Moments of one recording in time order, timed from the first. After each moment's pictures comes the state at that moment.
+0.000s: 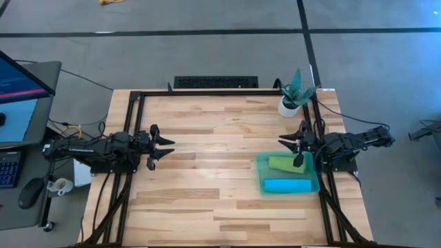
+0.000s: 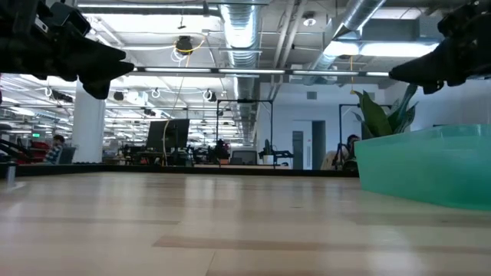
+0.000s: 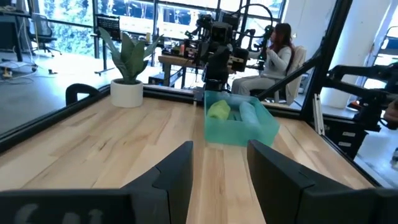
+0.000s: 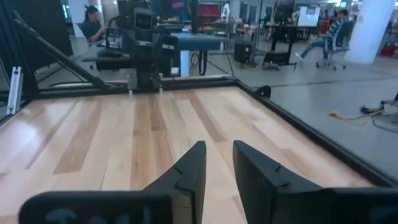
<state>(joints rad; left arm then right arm) -0.01 0.16 0.01 0.17 -0.07 -0.15 0.27 0.00 0.11 -0.22 0.49 -0.02</state>
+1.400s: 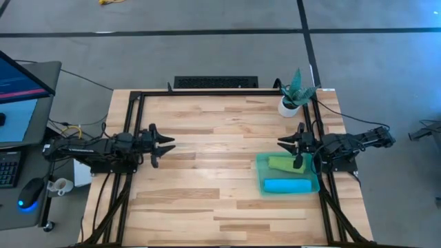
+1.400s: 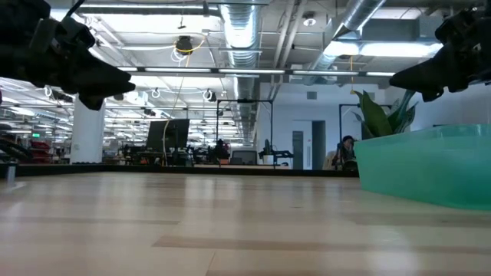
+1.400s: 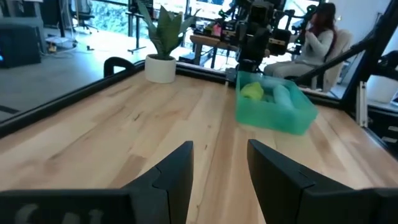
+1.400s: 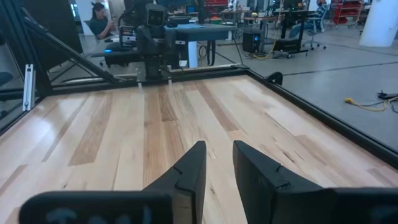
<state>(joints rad) -0.01 0.16 0.01 0.06 -0.19 -0.19 0.26 0.01 0.09 -0.22 0.45 0.05</state>
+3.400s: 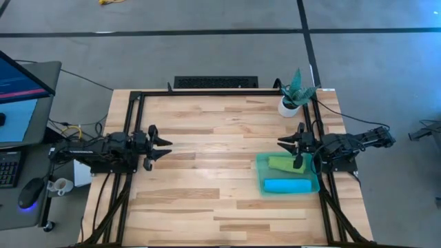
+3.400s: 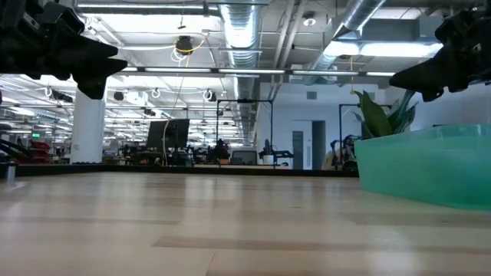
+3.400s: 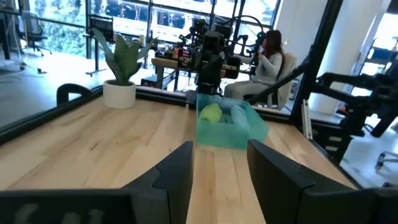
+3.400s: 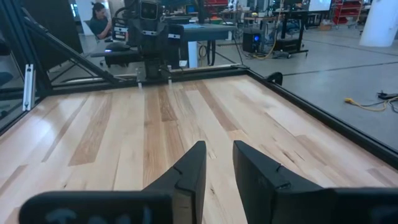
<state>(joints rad) -0.01 0.00 0.01 0.03 -0.04 -0.18 0.26 0.01 0.09 -0.22 0.45 0.05</state>
